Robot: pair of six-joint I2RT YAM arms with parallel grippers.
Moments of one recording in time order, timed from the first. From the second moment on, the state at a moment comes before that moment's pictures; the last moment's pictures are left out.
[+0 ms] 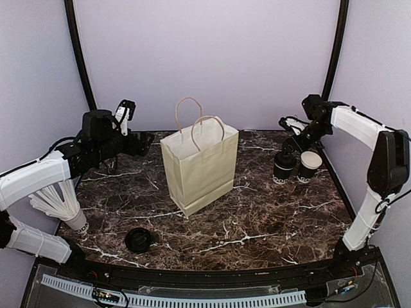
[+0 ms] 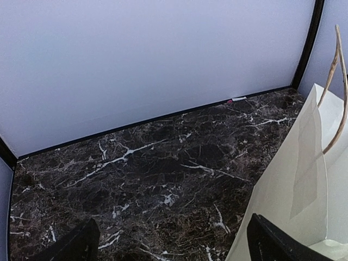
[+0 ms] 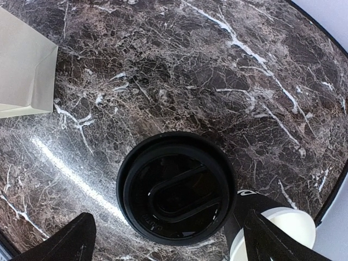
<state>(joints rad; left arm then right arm) -0.52 1.21 0.95 -0.09 -0.16 -0.06 0.16 1.74 1.54 -0.97 -0.25 -0.41</state>
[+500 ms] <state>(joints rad) -0.49 1.19 0.95 -0.05 -0.13 -0.13 0.21 1.83 1.61 -0.97 -0.18 -0.41</state>
